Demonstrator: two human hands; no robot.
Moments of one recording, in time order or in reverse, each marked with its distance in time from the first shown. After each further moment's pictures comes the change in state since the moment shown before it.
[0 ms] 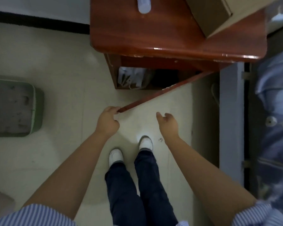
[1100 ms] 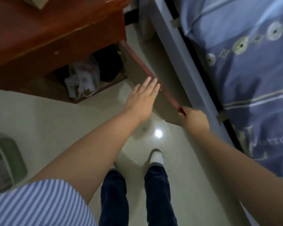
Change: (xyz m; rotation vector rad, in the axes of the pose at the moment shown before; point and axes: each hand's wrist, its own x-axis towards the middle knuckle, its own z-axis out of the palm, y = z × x) left_hand -0.004 0.208 0.227 1.013 -0.350 0.693; right_hand 0.030 0.203 -0.191 -0.504 0.167 -0.080
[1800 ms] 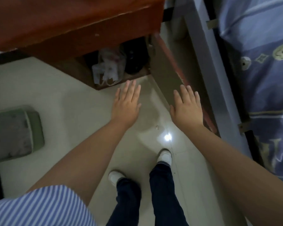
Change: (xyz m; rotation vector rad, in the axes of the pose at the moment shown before) left_hand -0.085 -0.056 0.031 0.008 0.080 -0.383; right_hand -0.014 -0.073 0.005 -0.224 0.107 -0.333
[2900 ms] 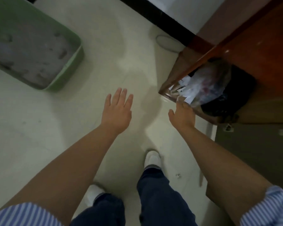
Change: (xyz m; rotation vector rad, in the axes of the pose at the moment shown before) left_hand -0.064 -0.296 0.198 -0.358 0.035 -0.579; right_hand 0.169 -0.302 0.189 -0.377 -0.072 -0.312
